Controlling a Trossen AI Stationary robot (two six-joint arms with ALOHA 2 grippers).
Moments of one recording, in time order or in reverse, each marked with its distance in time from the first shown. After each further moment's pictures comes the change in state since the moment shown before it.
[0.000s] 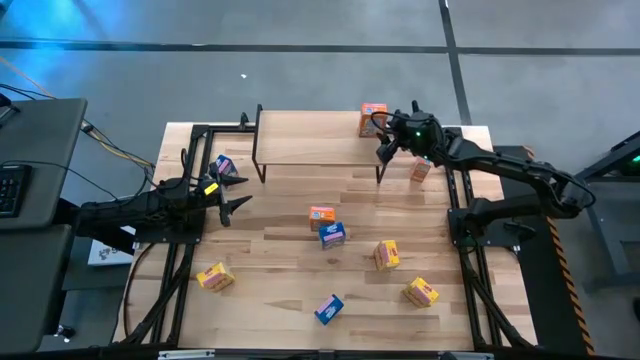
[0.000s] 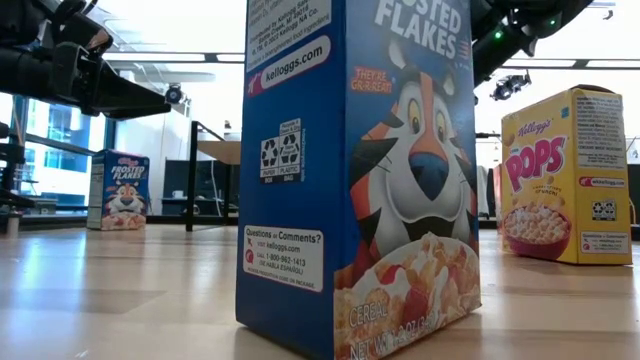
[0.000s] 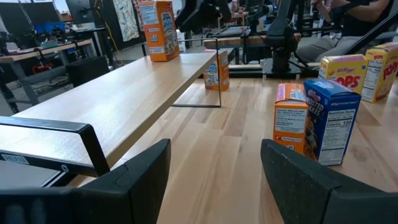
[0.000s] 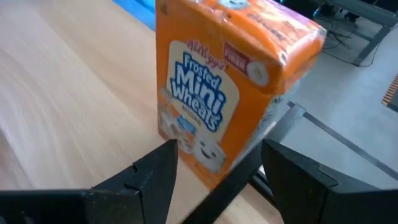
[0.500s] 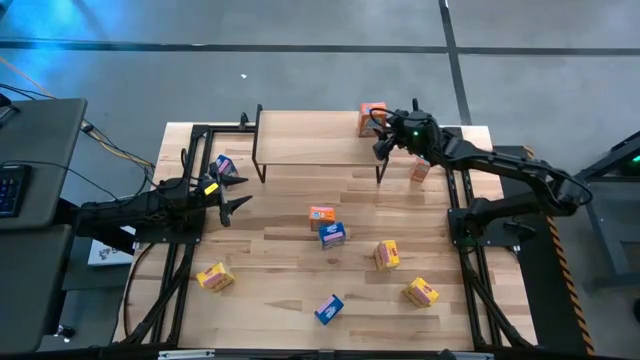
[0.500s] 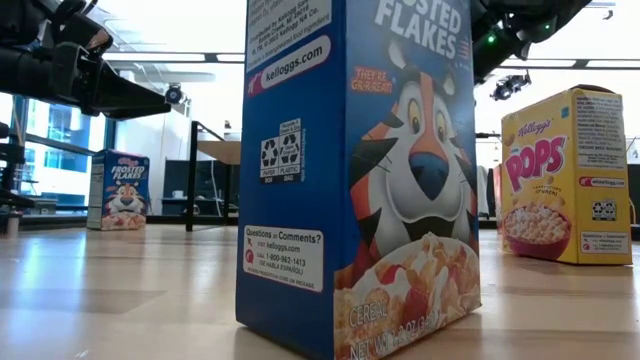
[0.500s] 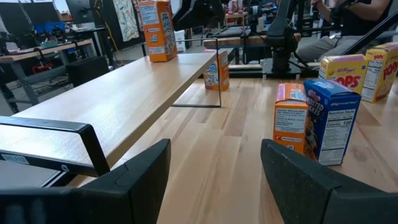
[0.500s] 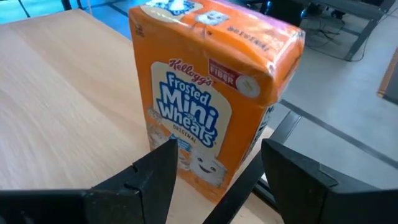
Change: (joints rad) left arm 0.000 0.000 0.000 0.000 0.000 0.000; right arm 0.000 0.031 0.000 0.062 0.039 0.071
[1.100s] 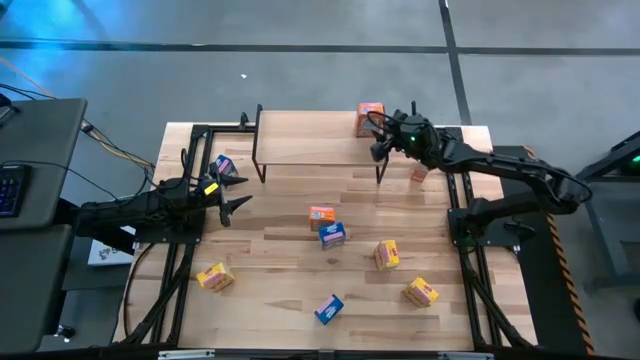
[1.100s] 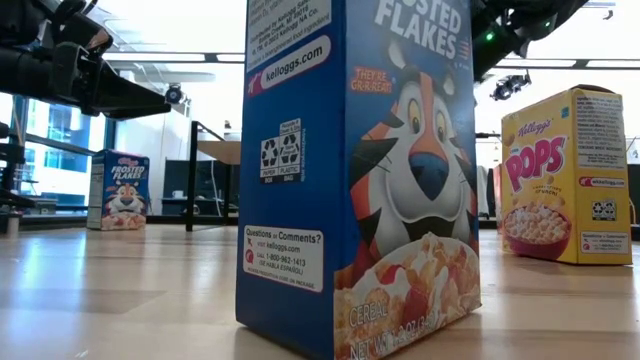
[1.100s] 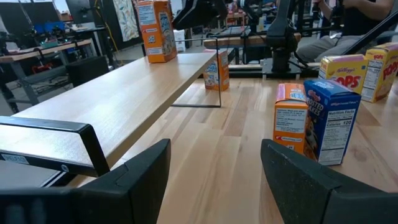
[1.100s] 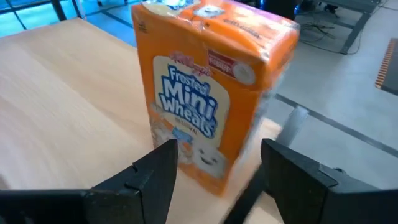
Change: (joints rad) left arm 0.000 0.000 0.000 0.000 0.000 0.000; right arm 0.071 -0.011 0.000 -0.018 0.081 0.083
